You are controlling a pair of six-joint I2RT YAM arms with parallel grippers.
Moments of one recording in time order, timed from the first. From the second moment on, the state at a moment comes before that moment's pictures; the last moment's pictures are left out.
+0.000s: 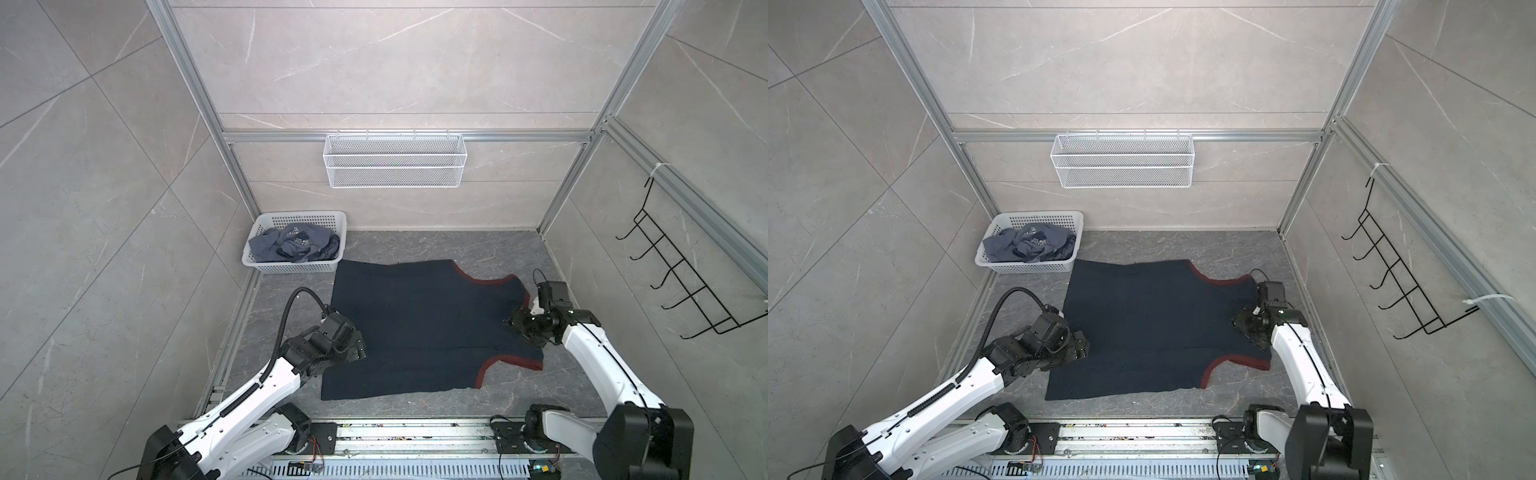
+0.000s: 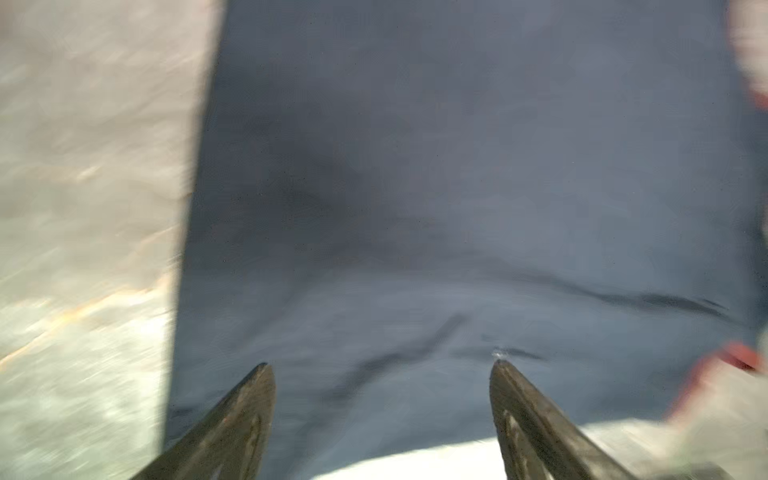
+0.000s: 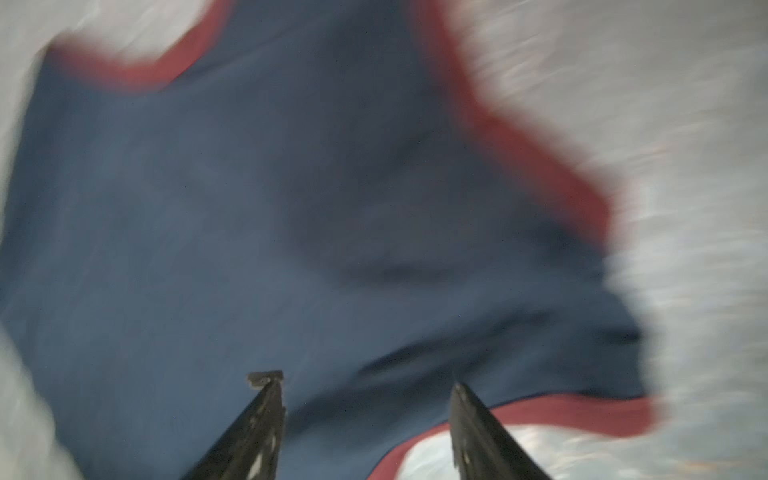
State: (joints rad) left arm -0.71 0.96 0.70 -0.73 -0.06 -0.87; right arm 0.00 1.12 0.77 -0.78 -0.19 0.62
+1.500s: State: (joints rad) left arm -0.75 0.99 0.59 -0.80 -0.21 -0.94; right arm 0.72 1.18 0.71 -0.79 -0.02 0.97
